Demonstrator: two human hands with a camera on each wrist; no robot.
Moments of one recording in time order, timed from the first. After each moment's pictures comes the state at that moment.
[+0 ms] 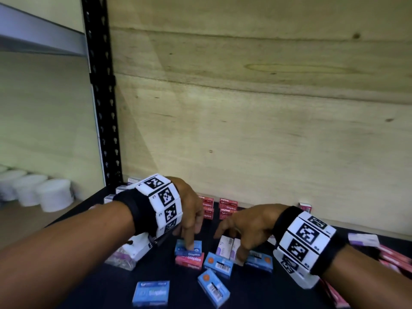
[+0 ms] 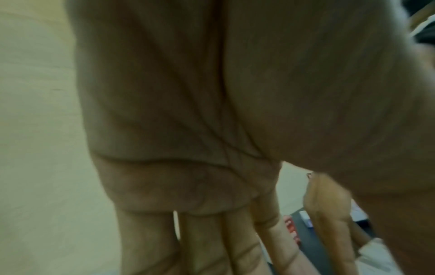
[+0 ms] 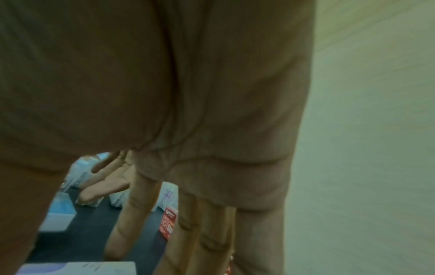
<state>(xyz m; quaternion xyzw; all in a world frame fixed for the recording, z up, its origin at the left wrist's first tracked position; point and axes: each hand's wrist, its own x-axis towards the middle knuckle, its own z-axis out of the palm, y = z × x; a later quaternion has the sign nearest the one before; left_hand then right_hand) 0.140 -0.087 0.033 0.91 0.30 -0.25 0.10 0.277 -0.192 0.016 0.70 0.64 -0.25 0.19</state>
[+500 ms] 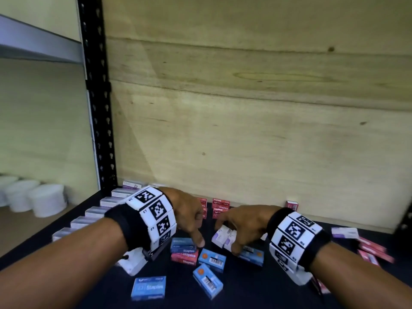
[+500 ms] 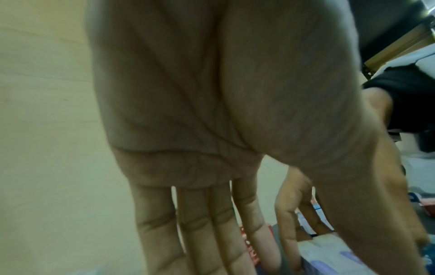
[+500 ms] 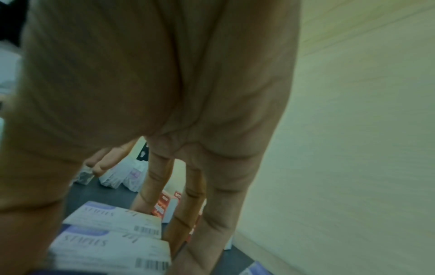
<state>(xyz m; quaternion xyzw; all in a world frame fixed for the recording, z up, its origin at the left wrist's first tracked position) 0.142 -0.108 0.028 0.92 0.30 -0.23 0.11 0.285 -0.203 0.010 0.73 0.64 -0.19 0.13</state>
